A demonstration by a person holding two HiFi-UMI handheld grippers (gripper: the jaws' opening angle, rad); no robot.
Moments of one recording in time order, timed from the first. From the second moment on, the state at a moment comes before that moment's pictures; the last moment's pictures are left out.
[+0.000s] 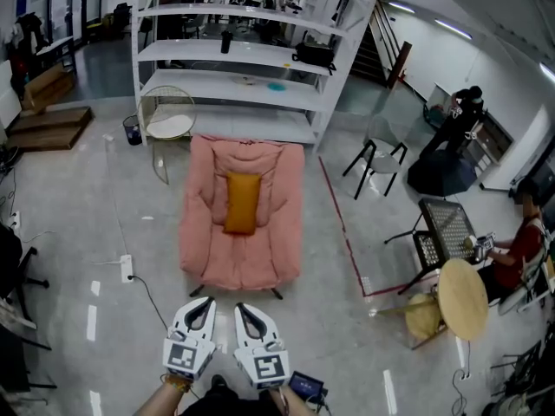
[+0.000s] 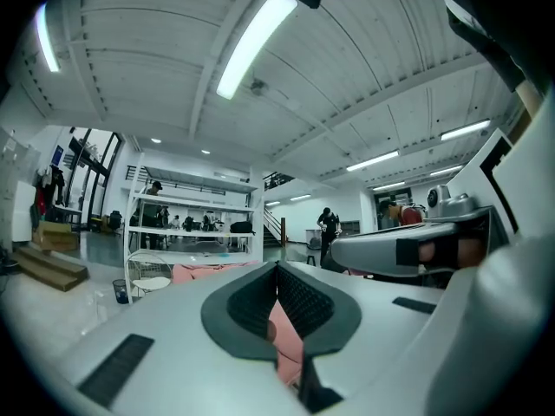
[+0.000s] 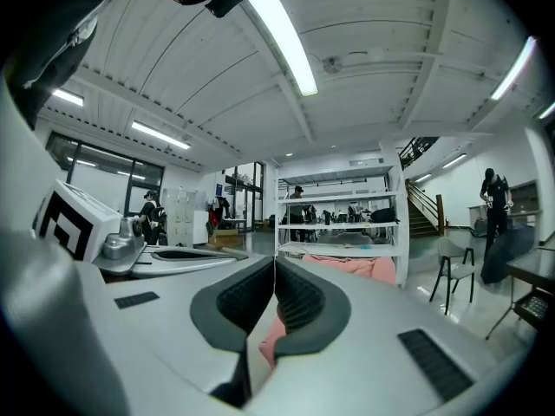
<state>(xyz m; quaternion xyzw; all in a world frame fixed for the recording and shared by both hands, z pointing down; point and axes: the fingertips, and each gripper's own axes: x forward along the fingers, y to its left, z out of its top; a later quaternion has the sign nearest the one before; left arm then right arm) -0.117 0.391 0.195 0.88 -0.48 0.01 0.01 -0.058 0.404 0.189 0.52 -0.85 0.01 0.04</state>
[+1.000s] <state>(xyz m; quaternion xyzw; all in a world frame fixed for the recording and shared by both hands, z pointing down) -0.070 0.299 0.227 0.87 -0.49 0.07 0.04 -0.009 0.300 0.226 0.48 -0.88 0.07 0.03</state>
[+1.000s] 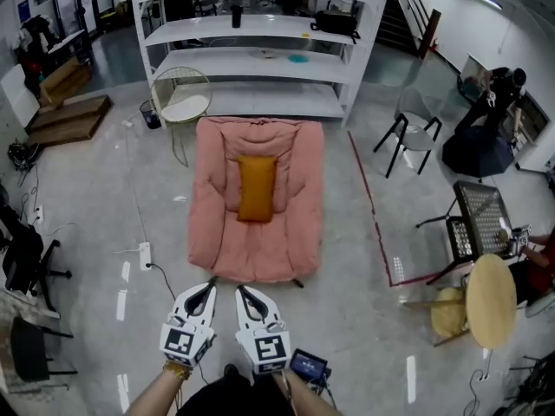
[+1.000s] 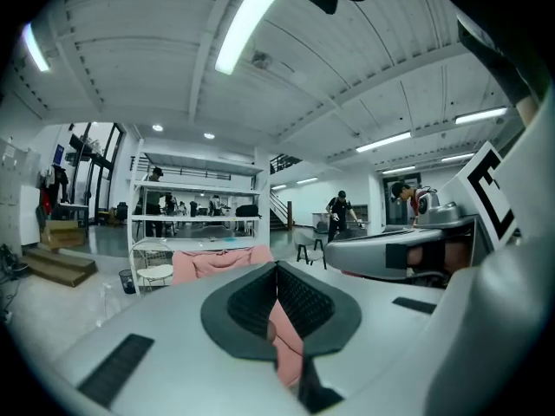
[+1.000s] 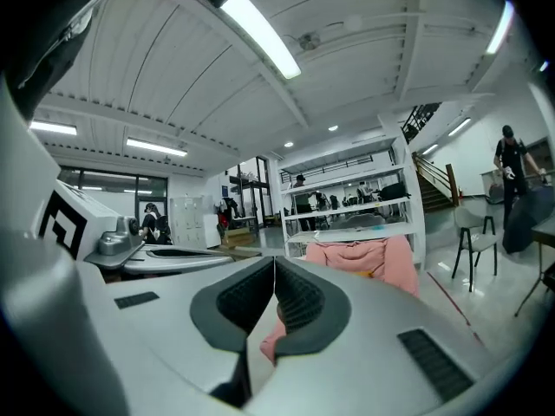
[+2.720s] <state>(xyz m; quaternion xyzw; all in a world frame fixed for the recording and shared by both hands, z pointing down) -0.088 0.010 0.342 0.88 -0.44 0.10 0.14 -0.014 0.021 0.345 0.50 -0.85 0.14 0.13</state>
